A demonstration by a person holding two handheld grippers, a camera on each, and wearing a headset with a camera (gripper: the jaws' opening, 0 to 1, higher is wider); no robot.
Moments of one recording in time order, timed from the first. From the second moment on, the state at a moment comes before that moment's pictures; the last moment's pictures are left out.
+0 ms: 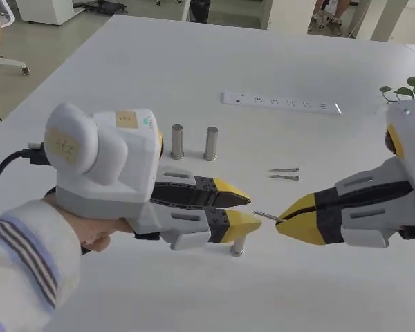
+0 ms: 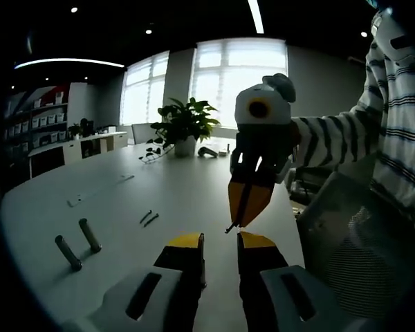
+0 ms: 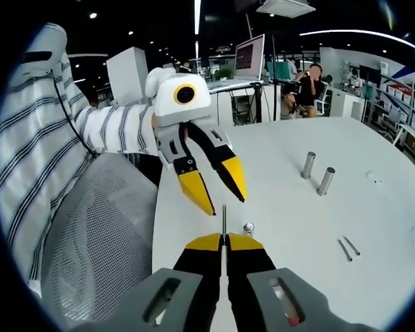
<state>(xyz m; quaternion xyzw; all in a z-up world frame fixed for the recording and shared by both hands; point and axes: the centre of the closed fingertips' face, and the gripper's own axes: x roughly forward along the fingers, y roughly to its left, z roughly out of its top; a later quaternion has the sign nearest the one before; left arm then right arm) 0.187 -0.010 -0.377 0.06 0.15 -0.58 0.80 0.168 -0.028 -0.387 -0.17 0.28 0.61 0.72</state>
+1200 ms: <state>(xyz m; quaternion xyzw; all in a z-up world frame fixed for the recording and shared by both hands) 0.207 -0.011 -0.425 0.11 0.20 -0.57 0.79 0.183 -0.041 -0.435 -0.19 0.32 0.59 0.71</state>
